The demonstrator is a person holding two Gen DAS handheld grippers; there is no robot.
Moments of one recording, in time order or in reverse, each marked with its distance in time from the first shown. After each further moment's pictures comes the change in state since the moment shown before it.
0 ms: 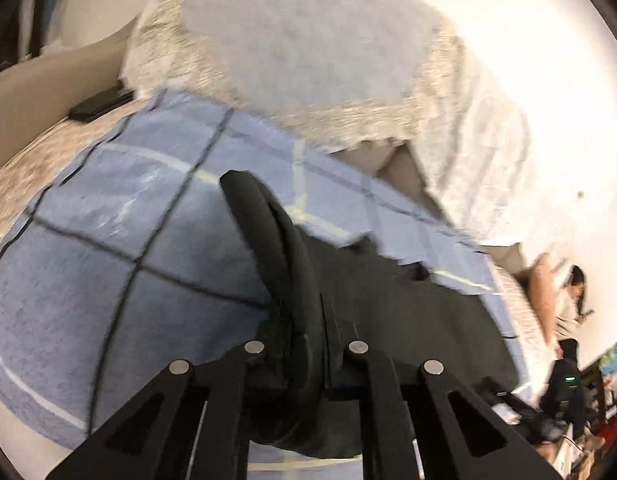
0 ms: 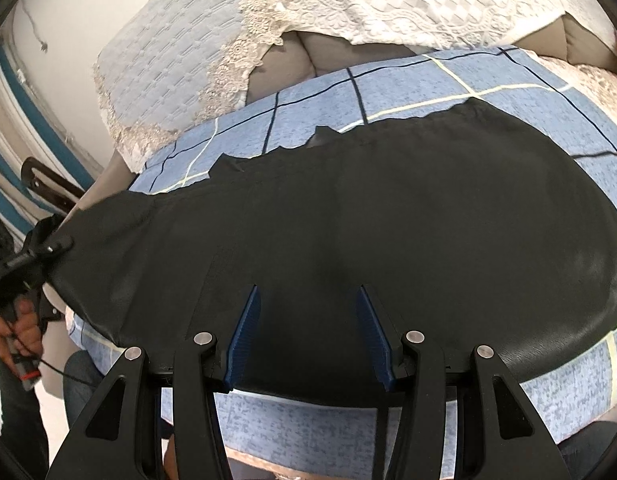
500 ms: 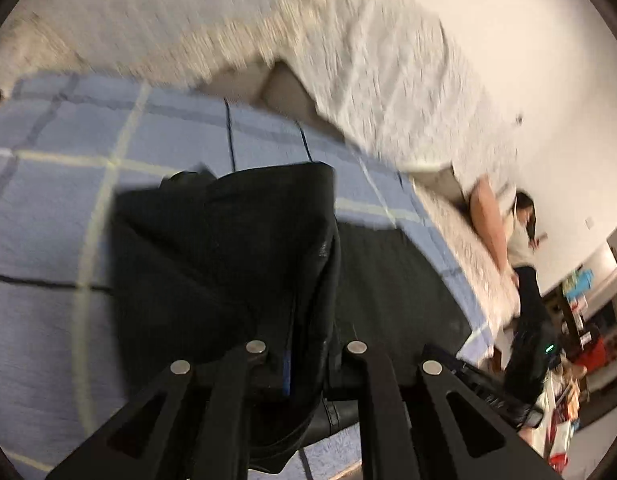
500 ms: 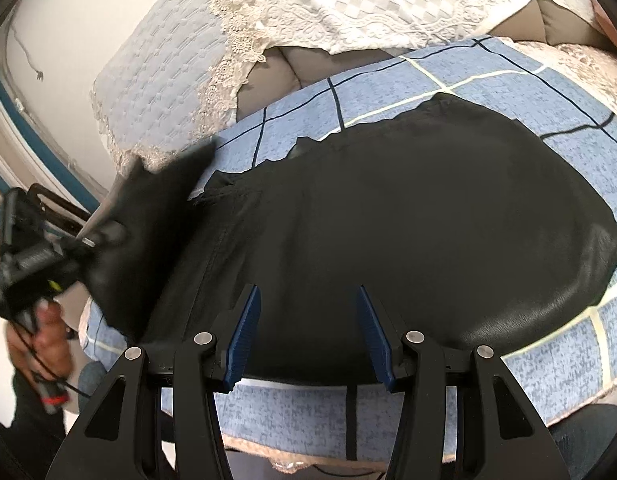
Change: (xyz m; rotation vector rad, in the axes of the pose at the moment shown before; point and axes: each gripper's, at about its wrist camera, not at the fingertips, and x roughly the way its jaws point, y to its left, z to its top) left arm 0.090 -0.124 -0.044 0.165 0.234 -0.220; right arm -0.021 -0.024 -0.008 0.072 -0.032 0.030
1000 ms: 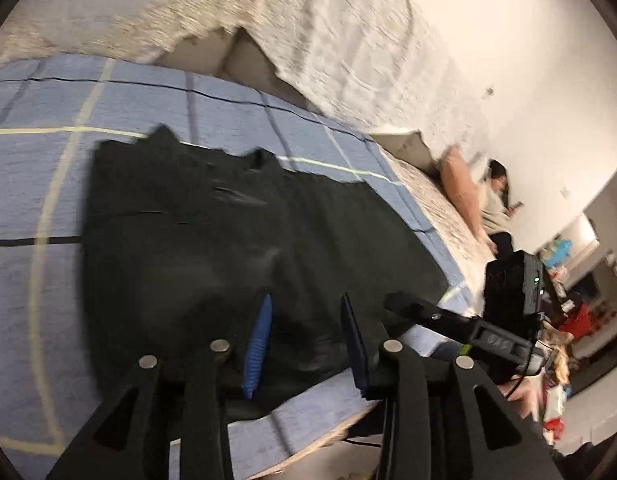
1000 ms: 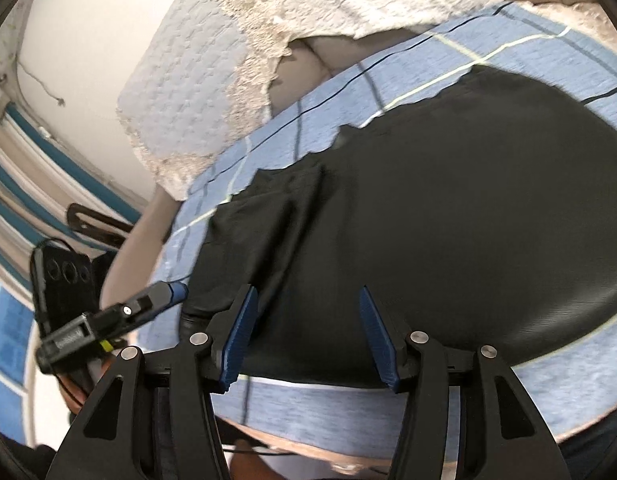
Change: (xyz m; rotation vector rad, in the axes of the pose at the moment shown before) left arm -0.012 -0.012 -0.037 0.055 0.029 -0.071; right arm 0.017 0.013 0.004 0.084 0.047 0.209
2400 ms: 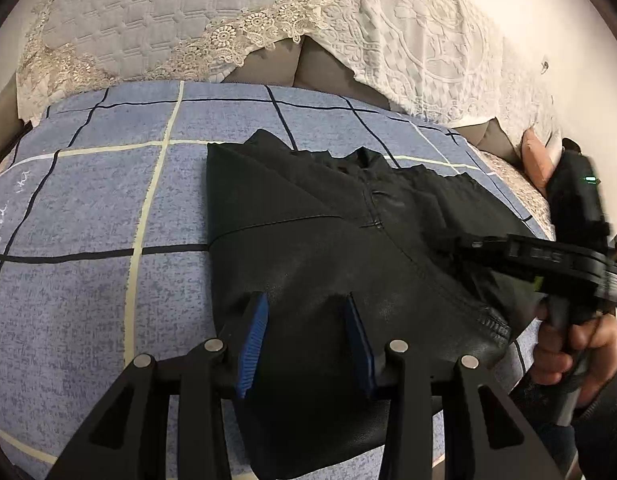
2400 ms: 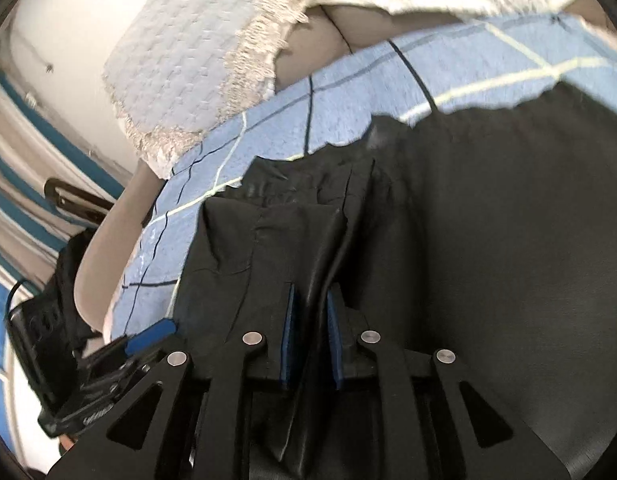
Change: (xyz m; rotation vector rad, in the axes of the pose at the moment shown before) left arm 0.021 0.035 -0.011 0.093 -0.048 0.325; right arm 0.066 0.020 0.031 -0.112 0.060 -0.078
